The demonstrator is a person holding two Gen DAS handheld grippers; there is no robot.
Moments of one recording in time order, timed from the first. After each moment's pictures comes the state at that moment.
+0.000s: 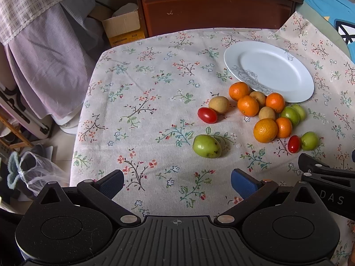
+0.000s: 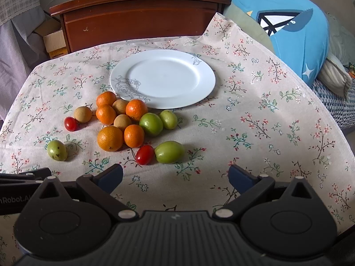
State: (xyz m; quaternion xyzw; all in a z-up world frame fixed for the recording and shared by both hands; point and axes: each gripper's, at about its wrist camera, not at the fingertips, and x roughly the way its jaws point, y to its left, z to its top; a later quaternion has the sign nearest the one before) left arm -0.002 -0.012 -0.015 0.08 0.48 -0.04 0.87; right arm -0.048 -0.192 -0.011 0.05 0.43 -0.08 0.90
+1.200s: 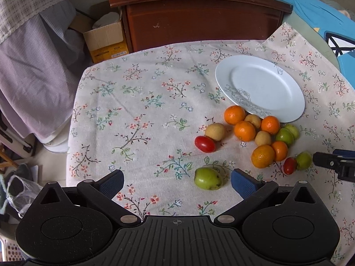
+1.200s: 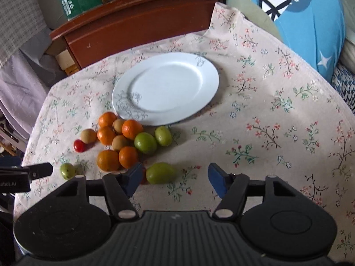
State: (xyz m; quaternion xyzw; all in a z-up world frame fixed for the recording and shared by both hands) left arm 0.036 0.000 -0.005 0.07 0.46 -0.11 0.88; right arm -0.025 -0.253 -0.010 0.13 0.45 0.00 0.88
